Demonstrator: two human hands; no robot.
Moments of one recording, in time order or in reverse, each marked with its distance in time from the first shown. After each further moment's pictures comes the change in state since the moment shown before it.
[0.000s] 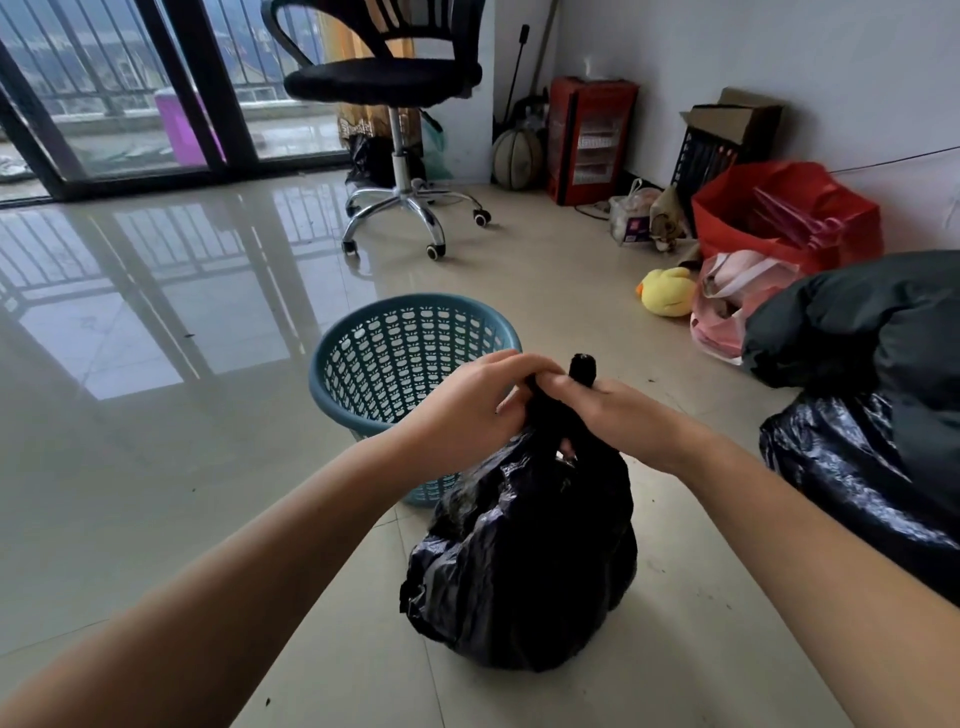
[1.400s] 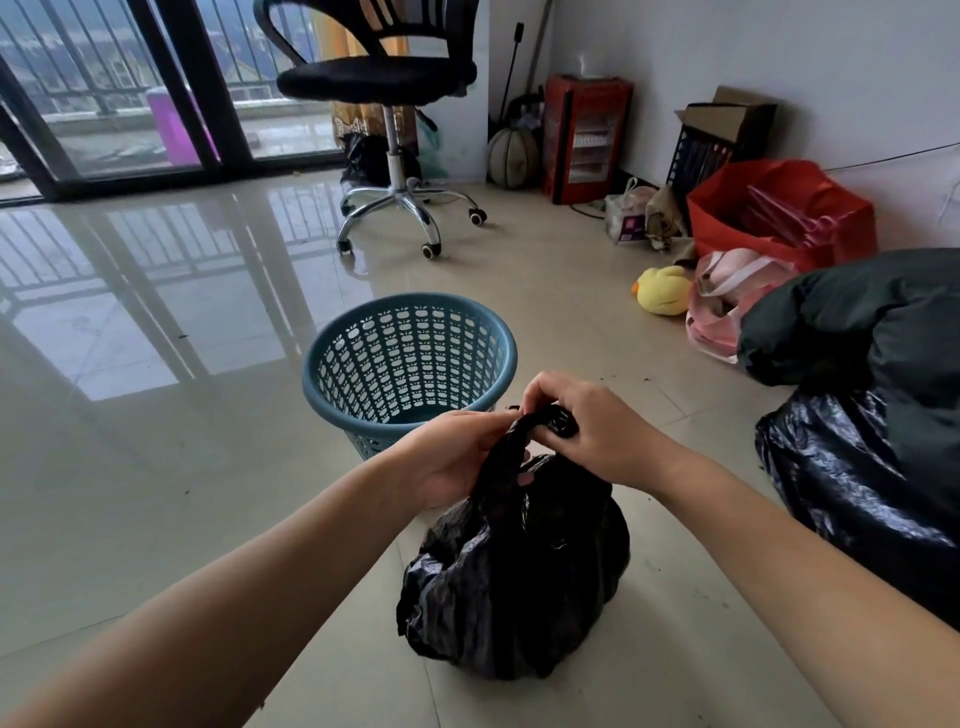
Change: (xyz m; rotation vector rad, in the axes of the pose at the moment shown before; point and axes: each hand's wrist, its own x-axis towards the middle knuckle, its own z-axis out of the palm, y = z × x) left_hand -0.009 -0.015 0.028 -1.349 -0.150 -0.998; right_hand 0.018 0.042 -0.006 -0.611 0.148 -0.423
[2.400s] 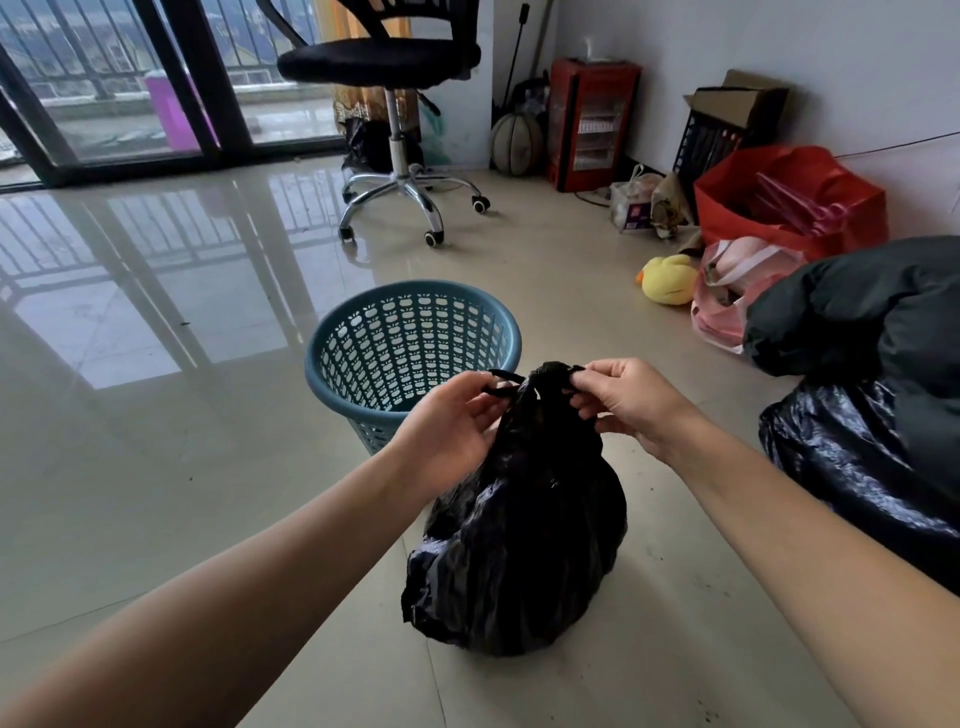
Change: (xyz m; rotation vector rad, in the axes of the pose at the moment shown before) left_hand 0.009 -0.003 -0.009 -0.304 0.067 0.236; right_hand 0.008 0.021 -0.003 0.566 0.166 0.691
